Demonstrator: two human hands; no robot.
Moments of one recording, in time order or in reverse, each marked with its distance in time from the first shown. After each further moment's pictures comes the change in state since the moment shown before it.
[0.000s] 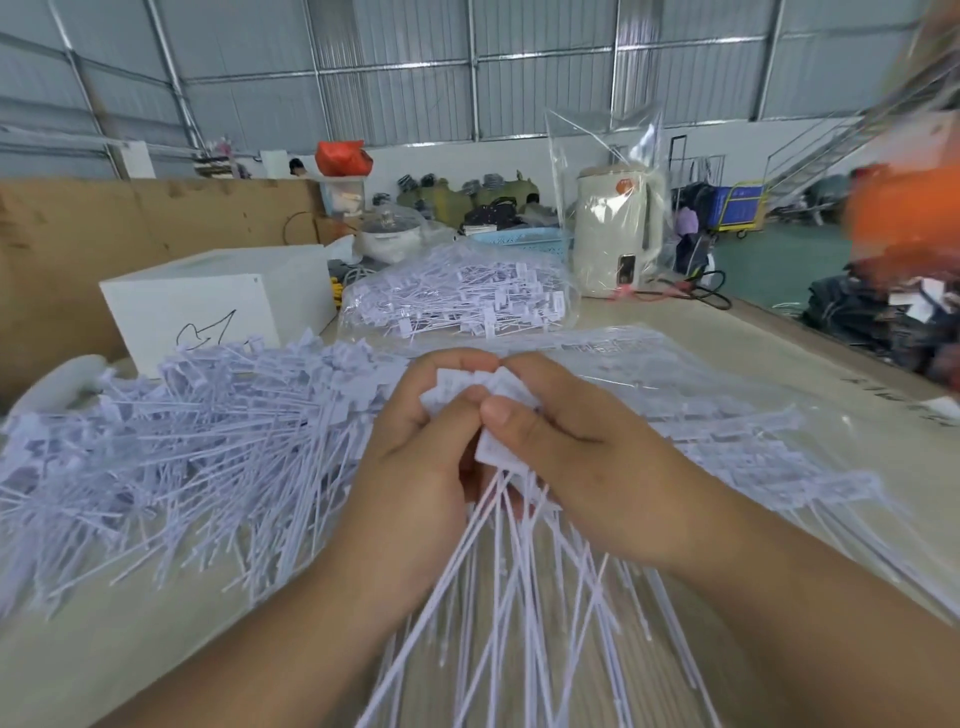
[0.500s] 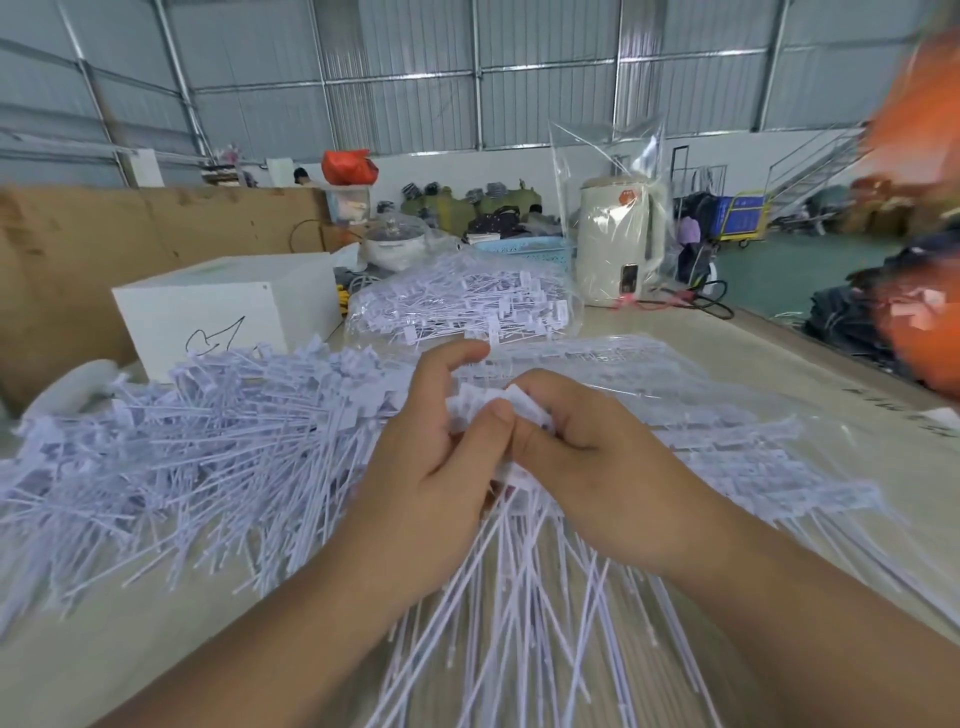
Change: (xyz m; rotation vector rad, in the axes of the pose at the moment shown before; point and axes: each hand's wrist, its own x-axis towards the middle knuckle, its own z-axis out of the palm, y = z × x) left_hand -0.002 -0.003 -0.017 0.509 -0.042 0.169; right_hand 0.002 0.008 -0.001 0.008 0.043 0.018
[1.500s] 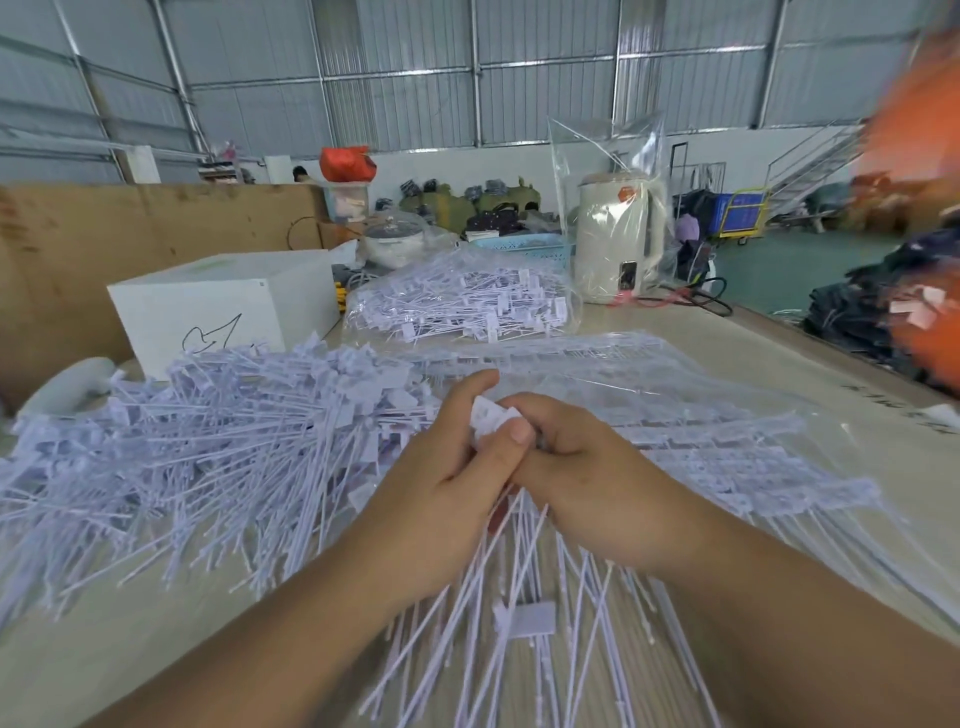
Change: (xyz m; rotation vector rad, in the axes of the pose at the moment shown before) left_hand 0.001 -0.017 0.004 0.171 -0.152 -0.150; right_hand 0.005 0.014 0.005 0.044 -0.086 0.079
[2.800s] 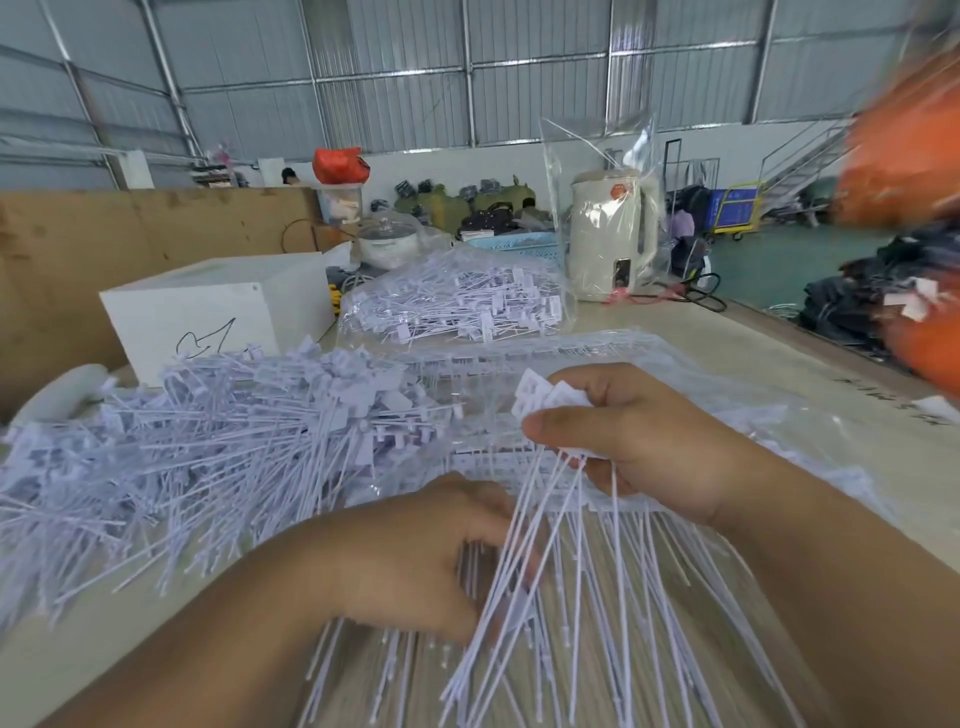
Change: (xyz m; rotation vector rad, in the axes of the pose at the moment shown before) left_hand 0.011 -0.026 -0.022 0.540 -0.712 0.119; right_hand -0.006 -0.015 -0.043 0.071 0.017 0.182
